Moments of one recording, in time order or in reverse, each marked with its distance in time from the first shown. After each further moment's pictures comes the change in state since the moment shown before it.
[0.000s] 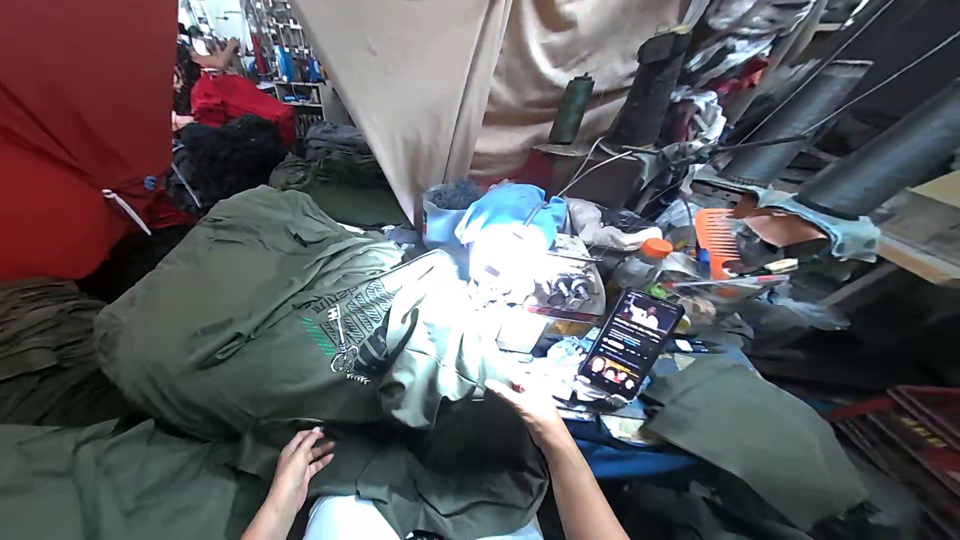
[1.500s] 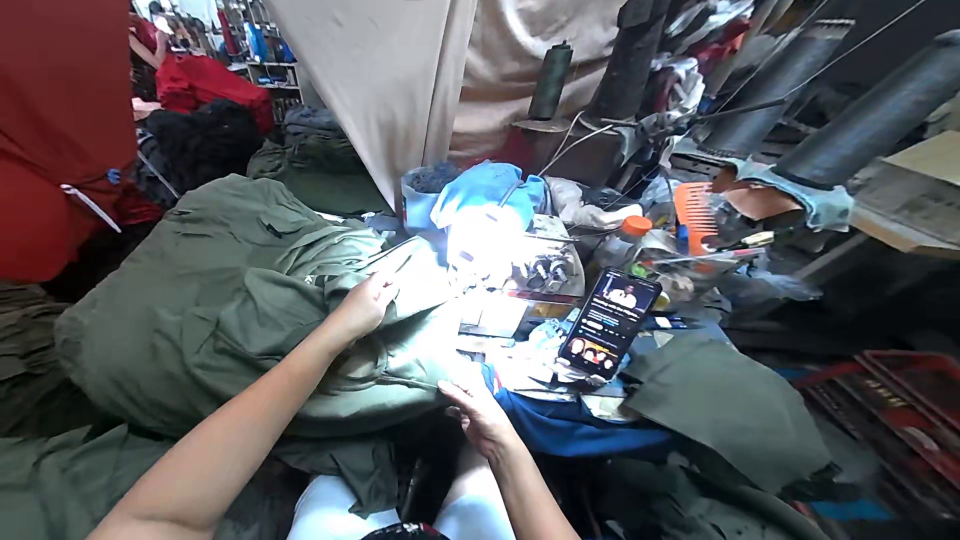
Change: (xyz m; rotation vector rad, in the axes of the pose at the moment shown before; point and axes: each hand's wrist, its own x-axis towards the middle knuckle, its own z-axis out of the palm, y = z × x) left_hand -0.065 0.224 0.196 0.984 -0.596 0.781; right_hand -0.032 -0.013 0.056 0.601 -0.106 0.279
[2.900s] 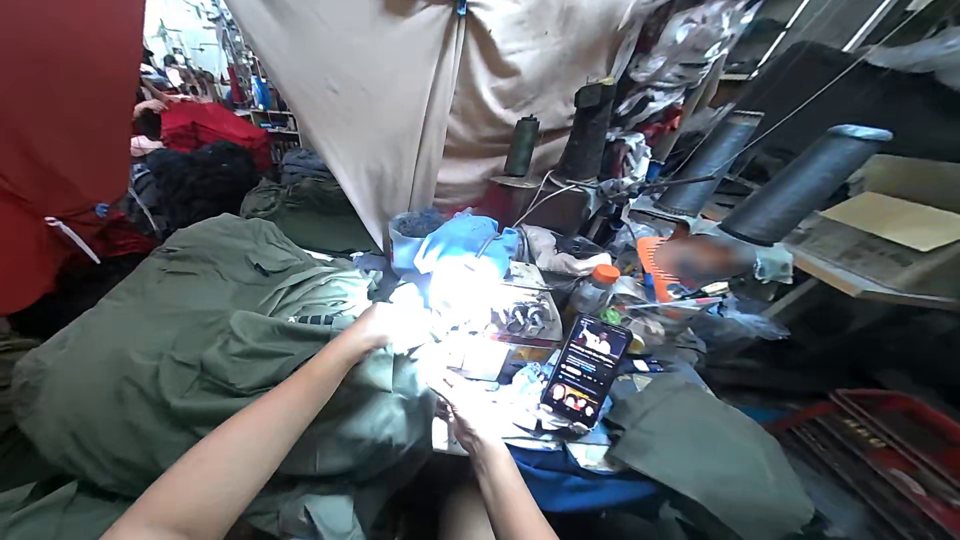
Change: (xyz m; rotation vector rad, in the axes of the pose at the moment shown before) left_hand 0.049 0.030 0.013 -0.027 -0.095 -0.093; right_hand 0.057 -0.045 0.004 -0.143 0.021 -0.175
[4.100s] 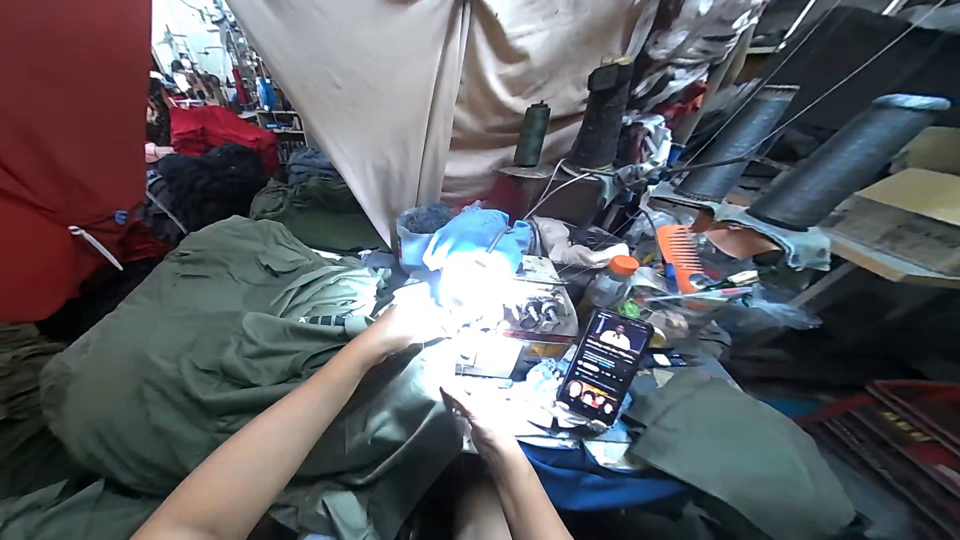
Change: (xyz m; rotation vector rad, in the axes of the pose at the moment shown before) left_hand -0.016 0.016 0.005 -0.062 -0.041 0.090; right_hand -0.011 0.003 -0.003 -0.082 0.069 -0.057
